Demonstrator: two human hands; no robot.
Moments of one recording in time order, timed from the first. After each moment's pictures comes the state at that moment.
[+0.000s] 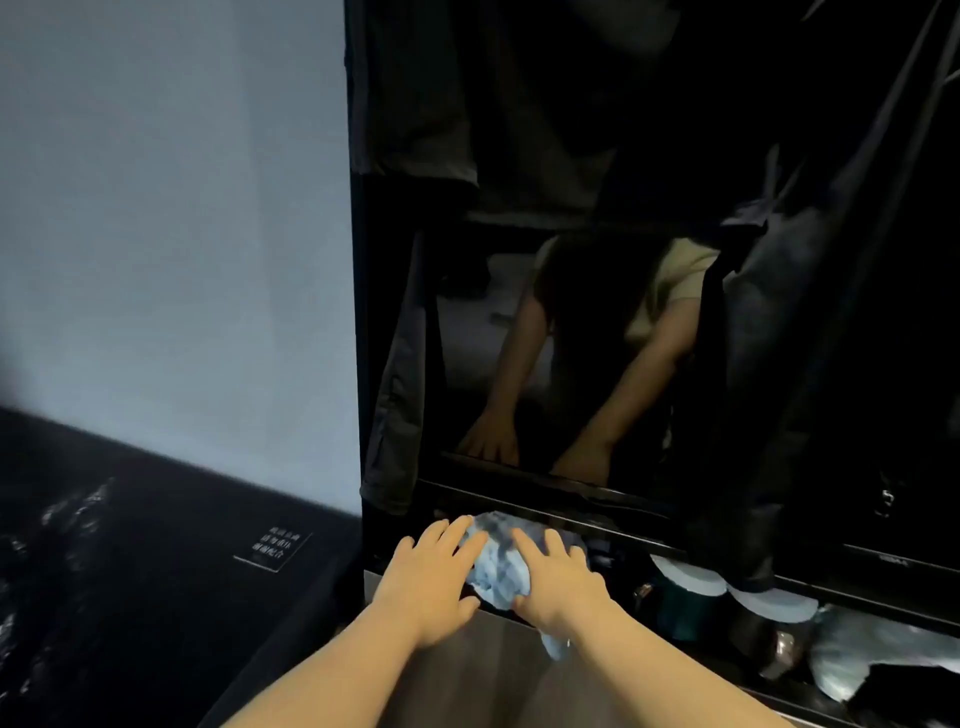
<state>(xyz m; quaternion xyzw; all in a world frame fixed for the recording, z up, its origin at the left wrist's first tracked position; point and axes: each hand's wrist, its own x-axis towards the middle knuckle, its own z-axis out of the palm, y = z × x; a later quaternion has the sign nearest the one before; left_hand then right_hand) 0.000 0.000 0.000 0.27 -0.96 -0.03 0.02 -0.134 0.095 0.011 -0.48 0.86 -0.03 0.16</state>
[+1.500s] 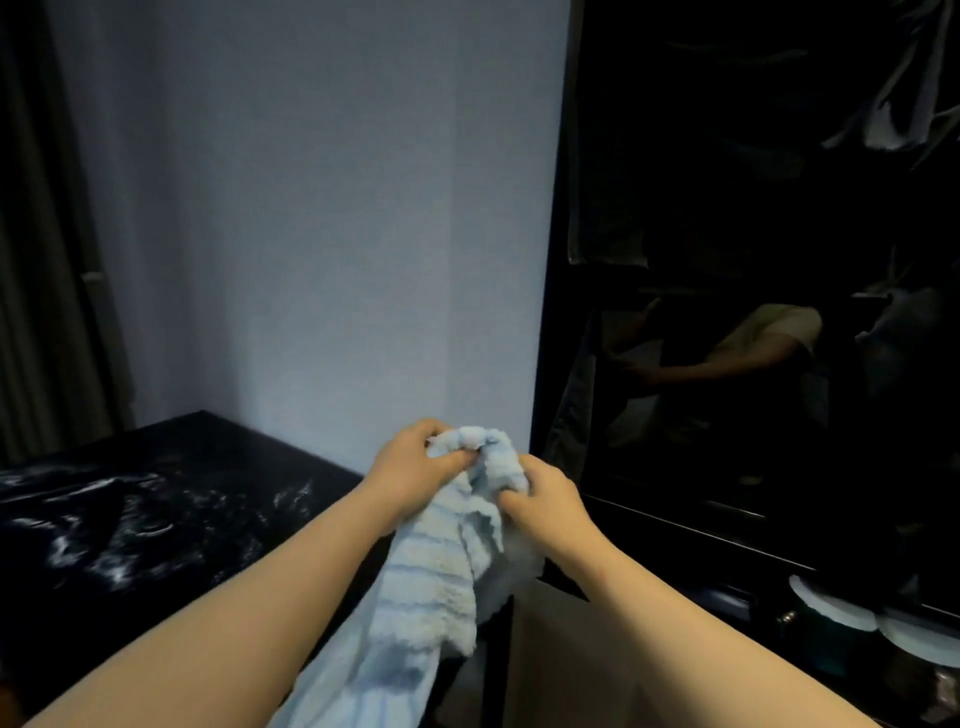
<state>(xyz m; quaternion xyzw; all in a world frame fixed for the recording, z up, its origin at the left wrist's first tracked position) 0.215 -0.011 0.145 0.42 -0.75 -0.34 0.38 0.071 0.066 0.122 -0.59 0.66 -0.44 0.14</state>
